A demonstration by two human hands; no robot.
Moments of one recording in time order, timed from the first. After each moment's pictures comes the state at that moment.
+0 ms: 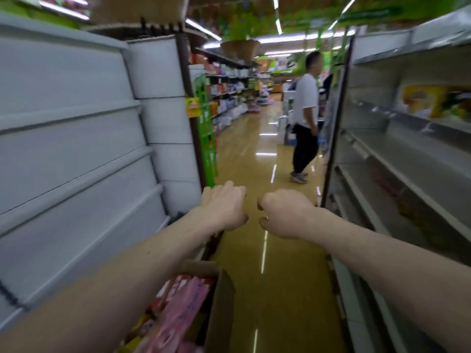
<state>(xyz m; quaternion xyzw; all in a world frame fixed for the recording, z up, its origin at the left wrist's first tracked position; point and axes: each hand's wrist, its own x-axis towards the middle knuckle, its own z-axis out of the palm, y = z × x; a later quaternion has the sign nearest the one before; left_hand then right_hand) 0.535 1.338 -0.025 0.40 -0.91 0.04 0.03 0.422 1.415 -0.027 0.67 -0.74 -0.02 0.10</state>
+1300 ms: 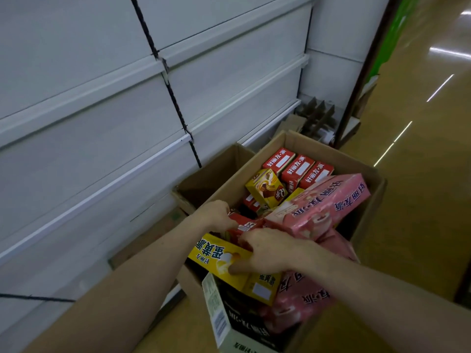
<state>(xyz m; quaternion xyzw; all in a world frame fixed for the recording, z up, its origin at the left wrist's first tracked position) 0.886 1.337 -0.292 0.70 -0.63 -0.31 -0.13 0.729 1.384 -0.257 0.80 -0.44 -0.16 -0.39</state>
